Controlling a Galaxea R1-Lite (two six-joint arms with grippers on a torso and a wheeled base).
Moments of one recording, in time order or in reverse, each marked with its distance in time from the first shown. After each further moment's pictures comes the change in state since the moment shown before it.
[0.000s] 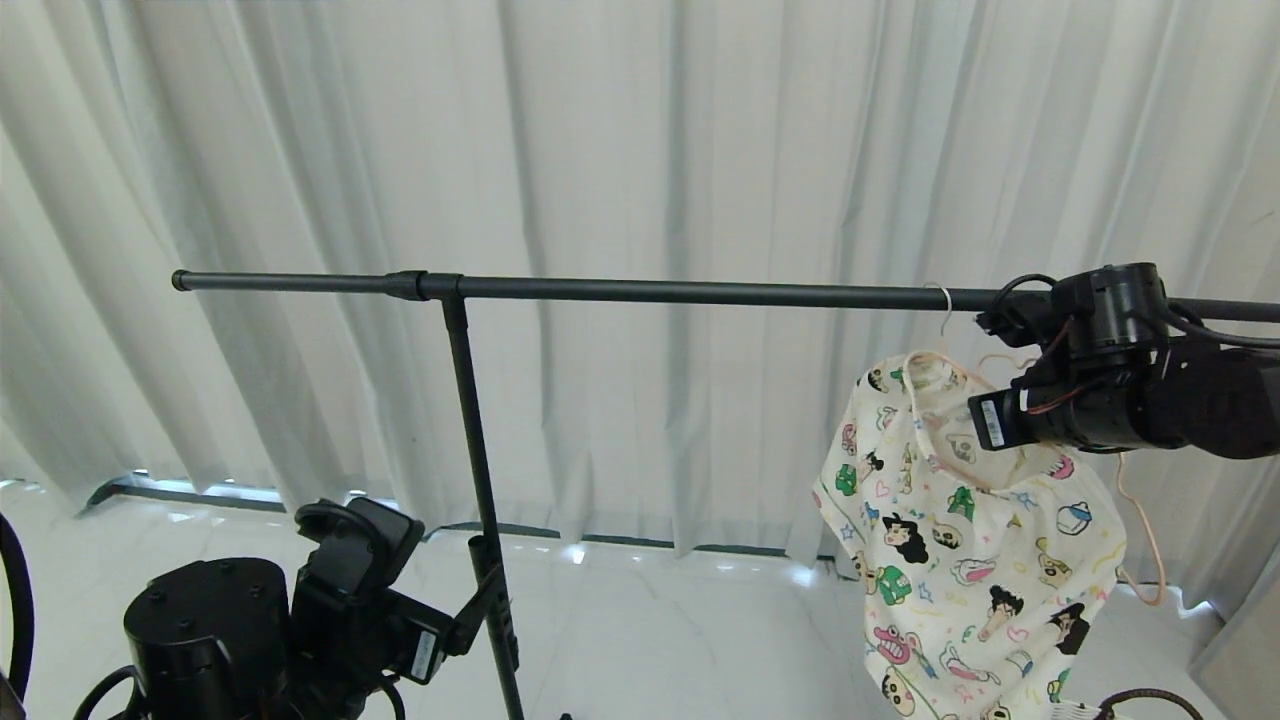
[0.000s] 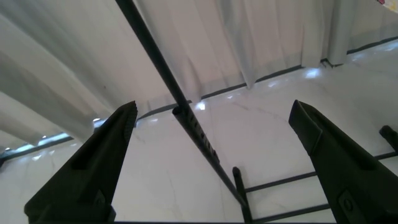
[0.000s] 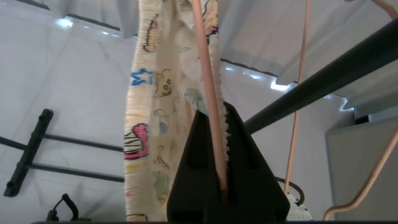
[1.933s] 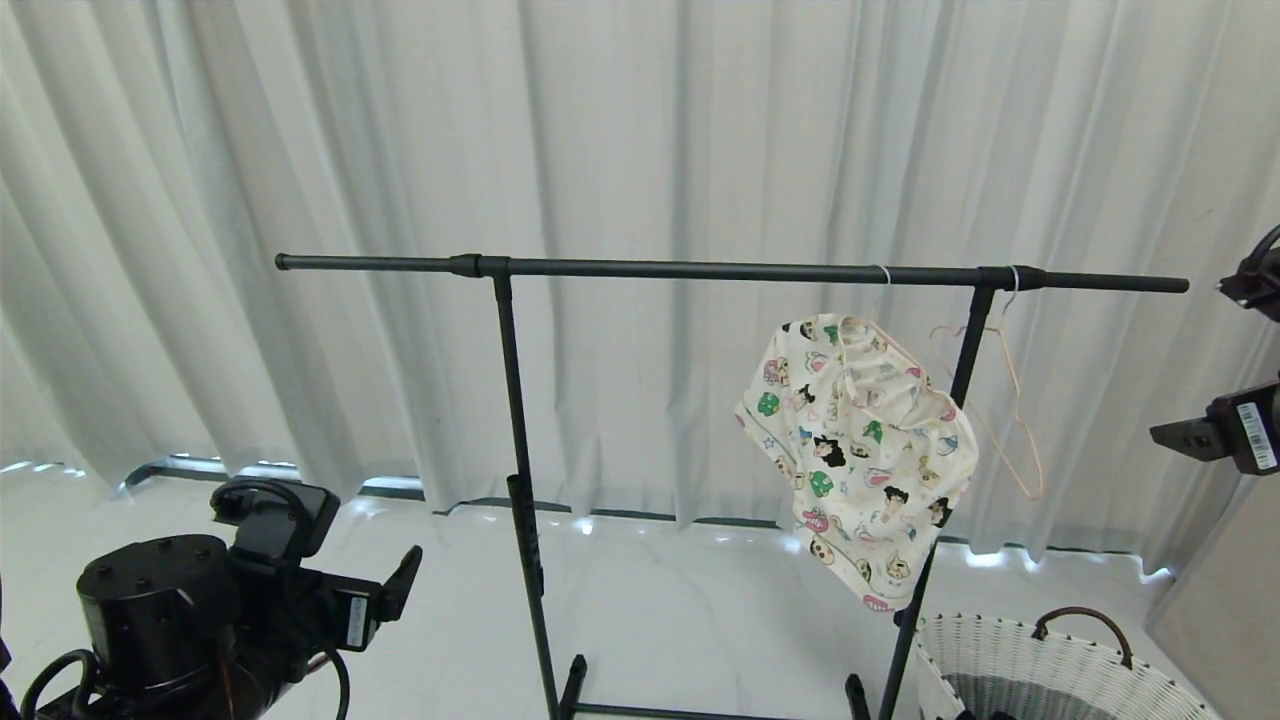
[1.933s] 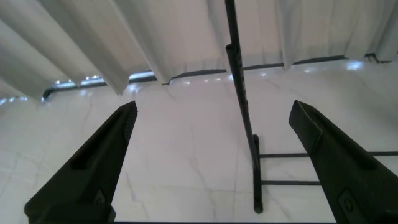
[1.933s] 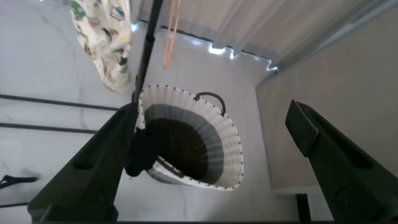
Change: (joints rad) left arm 0.249 0.017 0.006 0.001 0.004 -0.050; right arm -0.149 -0.470 0.079 0.372 -0.111 -0.151
